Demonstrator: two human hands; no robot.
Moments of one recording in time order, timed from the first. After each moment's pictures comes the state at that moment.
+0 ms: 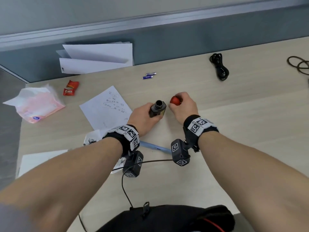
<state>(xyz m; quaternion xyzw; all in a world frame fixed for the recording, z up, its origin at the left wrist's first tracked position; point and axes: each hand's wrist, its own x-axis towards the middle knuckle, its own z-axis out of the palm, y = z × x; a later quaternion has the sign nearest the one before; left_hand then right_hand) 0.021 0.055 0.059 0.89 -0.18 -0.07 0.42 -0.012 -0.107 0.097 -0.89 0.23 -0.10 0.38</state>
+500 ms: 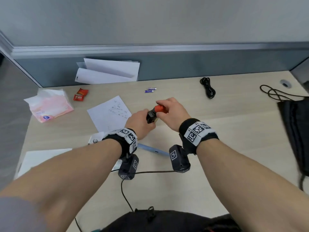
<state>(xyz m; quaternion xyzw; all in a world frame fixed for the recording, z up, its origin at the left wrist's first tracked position) 0.016 0.050 0.028 0.93 -0.18 -0.14 0.29 -0.024 -0.093 0.084 -0.93 0.08 0.02 0.35</state>
